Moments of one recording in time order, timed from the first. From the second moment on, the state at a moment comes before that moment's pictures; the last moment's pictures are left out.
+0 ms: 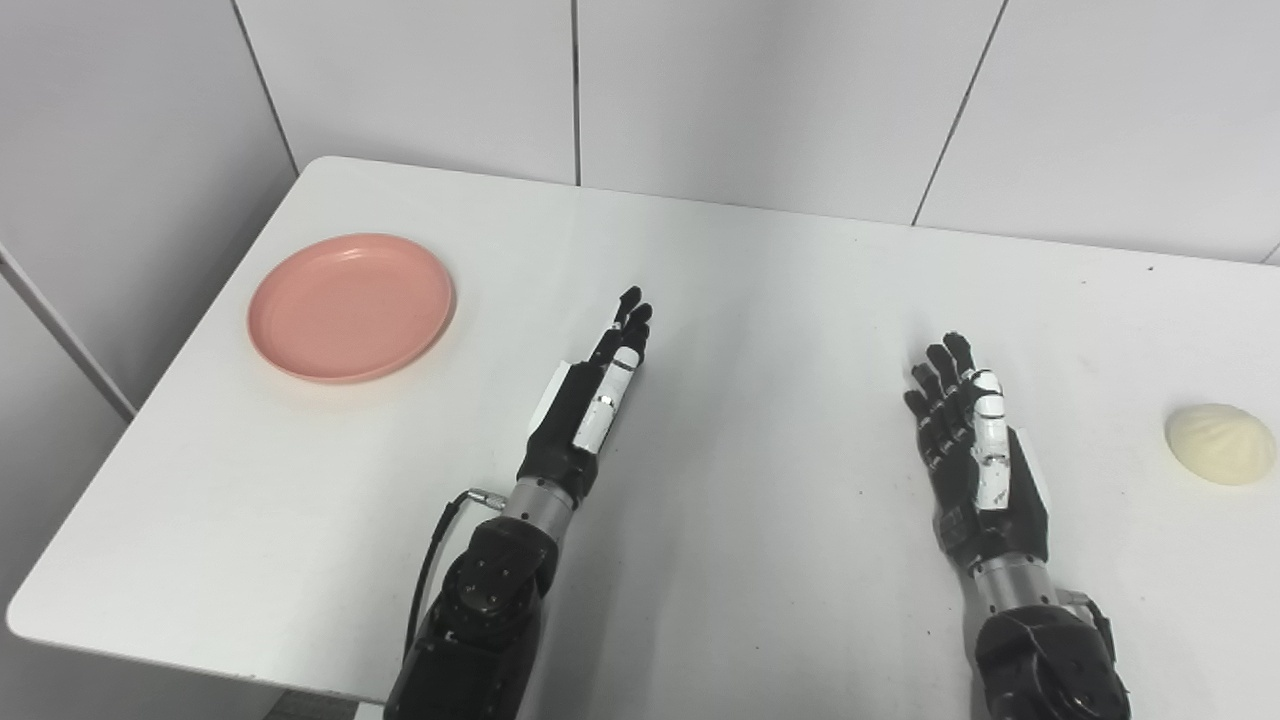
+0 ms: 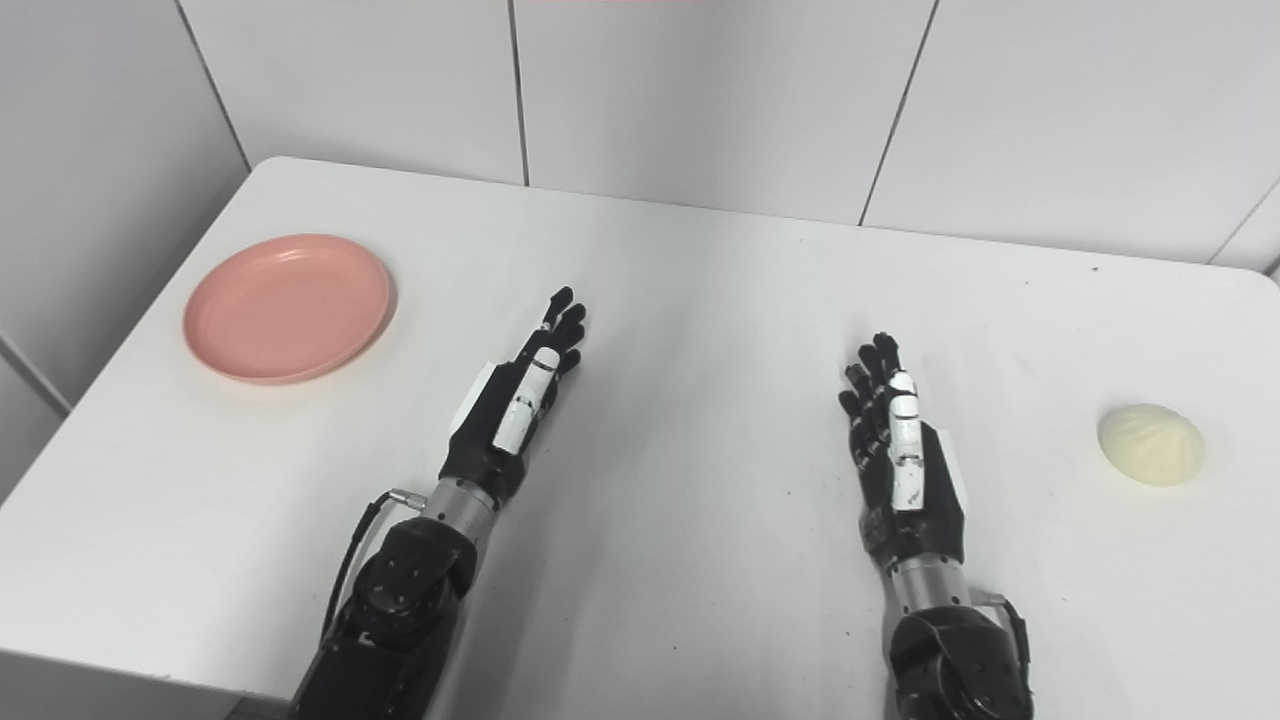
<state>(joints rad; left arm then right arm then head) -0.16 -0.08 -0.13 0.16 0.05 -0.07 -0.09 -0.11 -0.09 -0.07 0.02 0.27 0.06 0.15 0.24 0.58</state>
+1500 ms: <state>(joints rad) -0.24 -0.10 0.00 -0.24 0.04 0.04 0.00 -0.12 -0.12 -0.10 0.04 0.31 0.06 0.20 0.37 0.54</state>
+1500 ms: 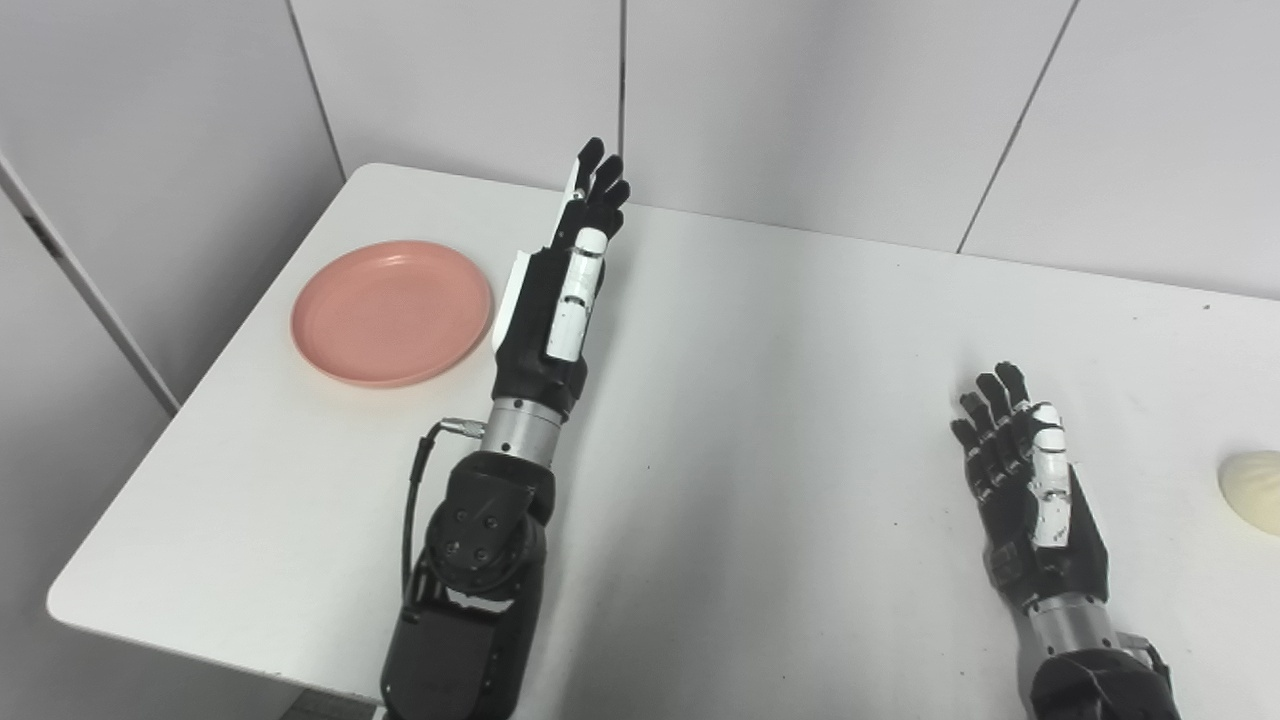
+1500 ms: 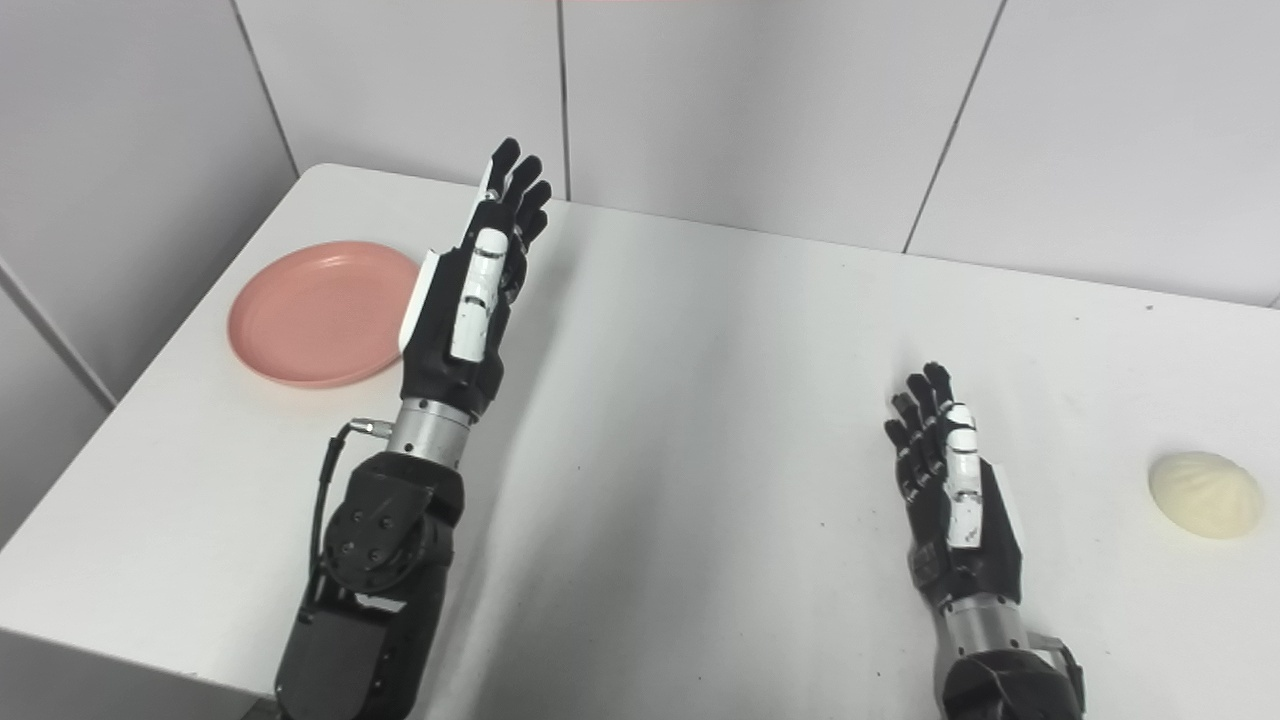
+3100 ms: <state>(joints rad) -0.28 0.13 0.41 -0.11 -0.19 -0.03 0.16 -0.11 -0.14 -0.12 0.01 0.35 0.10 0.21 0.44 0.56</state>
